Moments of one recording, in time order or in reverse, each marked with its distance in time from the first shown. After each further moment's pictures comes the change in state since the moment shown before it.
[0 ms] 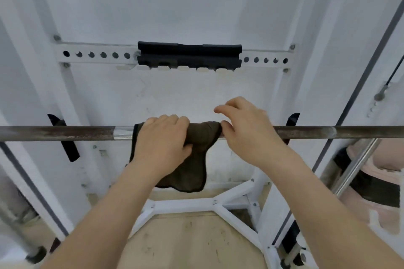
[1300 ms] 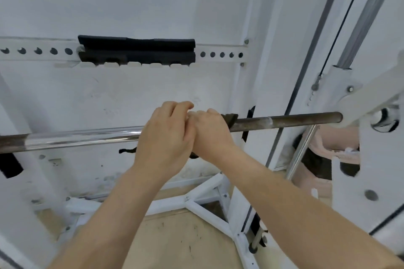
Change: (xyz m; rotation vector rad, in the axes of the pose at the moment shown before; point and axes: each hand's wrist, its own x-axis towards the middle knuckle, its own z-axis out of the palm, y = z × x) left_hand 0.019 0.108 -0.002 -0.594 0.209 -0.017; right_hand -0.001 0.066 0.042 -0.407 0.244 -0.191
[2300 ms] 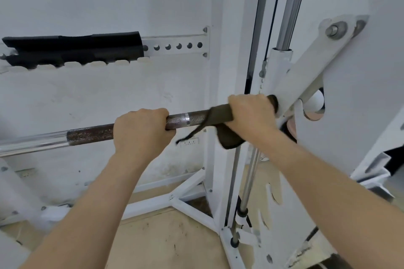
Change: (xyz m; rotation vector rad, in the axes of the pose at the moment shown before) left_hand 0.051 0.098 0.113 0.700 -0.159 0.015; right_hand -0.113 0.242 -0.020 -0.134 -0.145 0.292
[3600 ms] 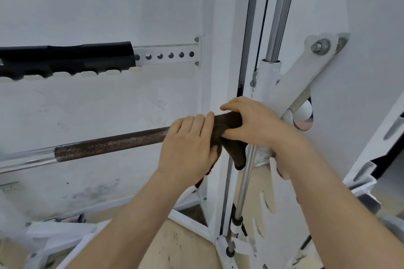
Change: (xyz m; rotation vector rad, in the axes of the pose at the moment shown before) left_hand -0.006 0.074 0.006 -0.203 0.112 0.337; right_hand -0.007 0.022 -0.054 0.495 -0.399 0.078
